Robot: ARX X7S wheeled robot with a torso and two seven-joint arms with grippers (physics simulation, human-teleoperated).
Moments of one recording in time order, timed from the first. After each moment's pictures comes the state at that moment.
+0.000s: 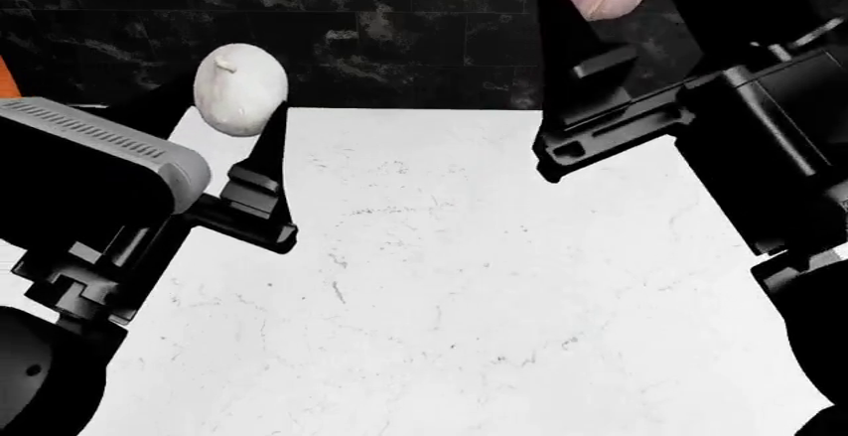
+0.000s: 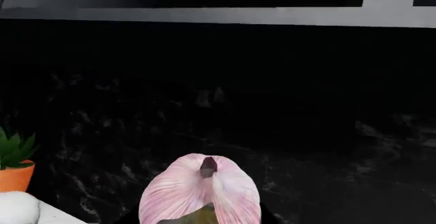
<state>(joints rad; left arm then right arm) -0.64 -0.63 0.01 0.85 -0.90 -0.96 -0.33 1.06 0.47 0.12 -0.82 1.31 1.27 0.53</state>
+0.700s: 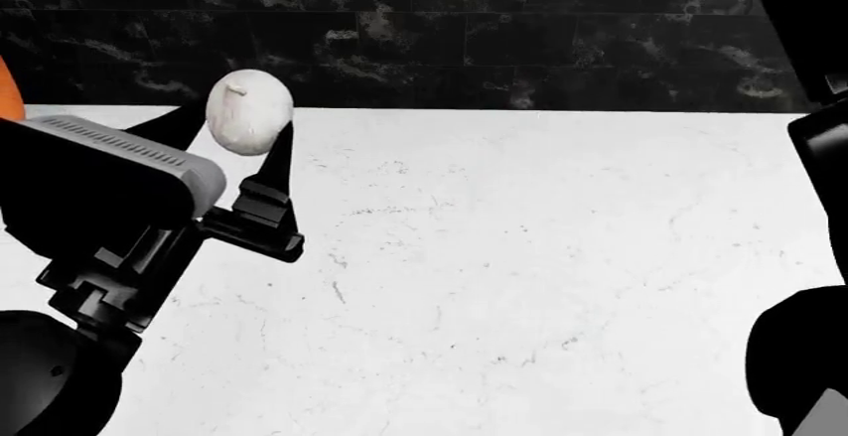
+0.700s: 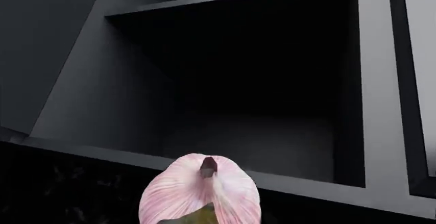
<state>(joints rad) -0.61 -0.62 0.03 0.82 -0.90 -0.95 -0.34 1.43 0.32 0.00 -0.74 1.30 1.23 0.70</state>
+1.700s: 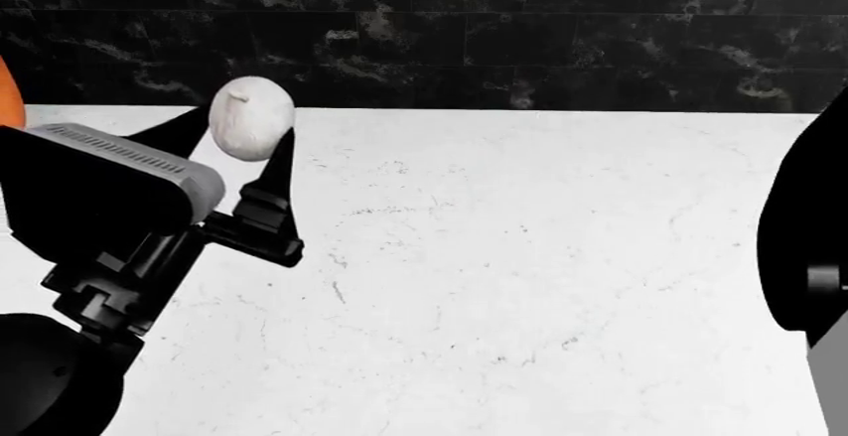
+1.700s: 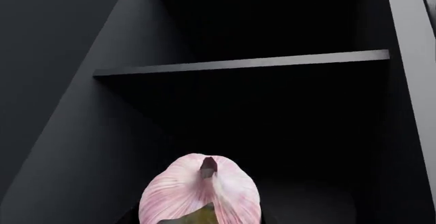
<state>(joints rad) -0.57 -0.63 0.05 0.80 -0.88 -0.89 -0.32 1.82 0.17 -0.31 -0.21 0.88 0.95 0.47</state>
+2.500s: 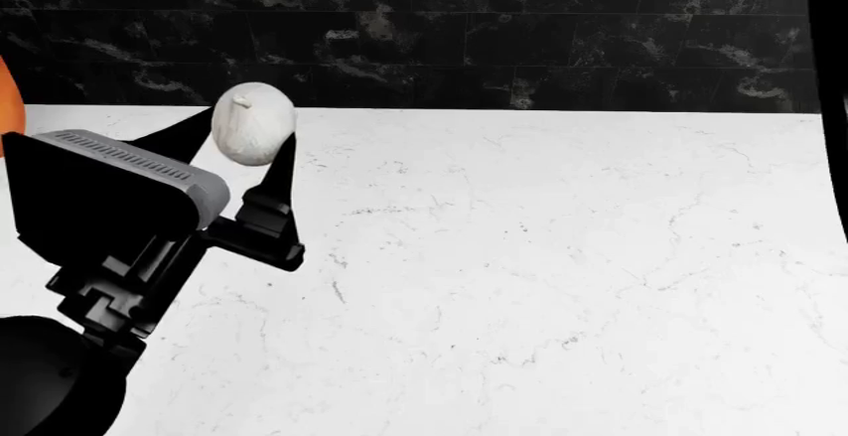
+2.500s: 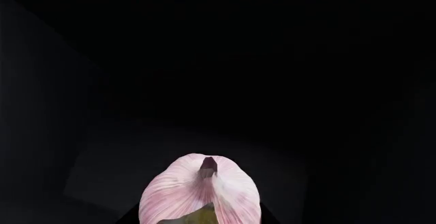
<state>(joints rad) -0.56 -0.64 0.07 0.79 -0.86 -0.86 -0.31 2.17 0.02 -0.64 0.70 0.66 0.70 0.26</state>
